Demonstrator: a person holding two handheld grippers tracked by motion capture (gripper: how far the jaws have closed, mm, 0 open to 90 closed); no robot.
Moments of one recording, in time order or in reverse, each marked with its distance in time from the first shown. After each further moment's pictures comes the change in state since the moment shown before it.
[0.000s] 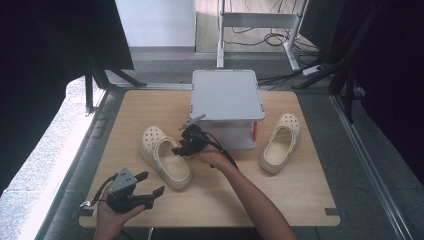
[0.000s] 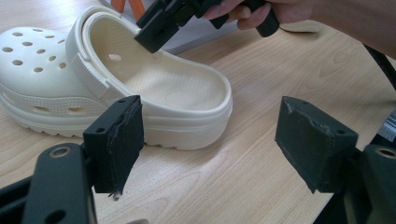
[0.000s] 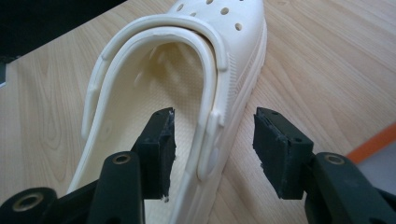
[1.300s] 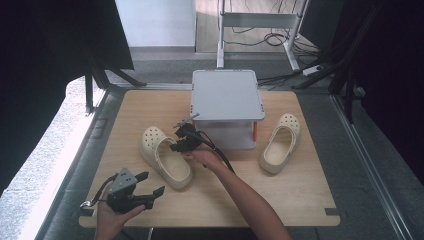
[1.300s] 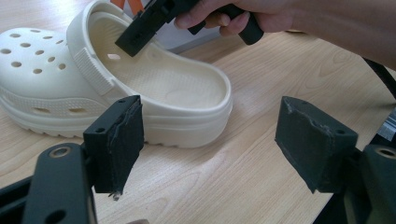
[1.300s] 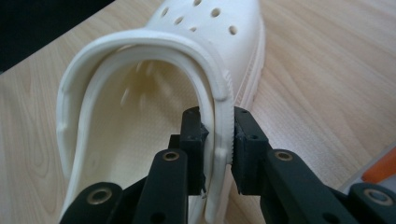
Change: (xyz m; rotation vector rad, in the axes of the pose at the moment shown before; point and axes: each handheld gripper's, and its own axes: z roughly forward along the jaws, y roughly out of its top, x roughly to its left) left arm -0.001 0.000 0.001 0.002 -0.001 0.002; right arm 0.001 0.008 0.019 0.007 -0.027 0.077
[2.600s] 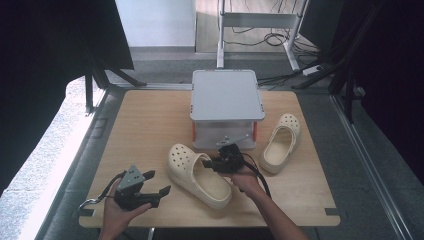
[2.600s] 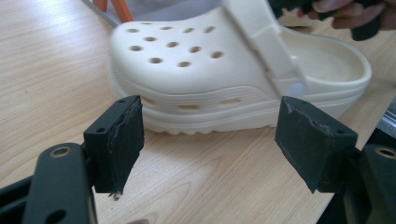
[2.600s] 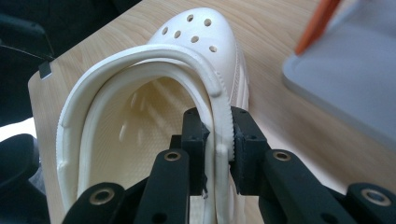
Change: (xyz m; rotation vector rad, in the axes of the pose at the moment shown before) left arm -0.004 0.007 0.015 0.019 -0.034 0.028; right arm 0.000 -0.103 -0.118 -0.131 0.009 0.091
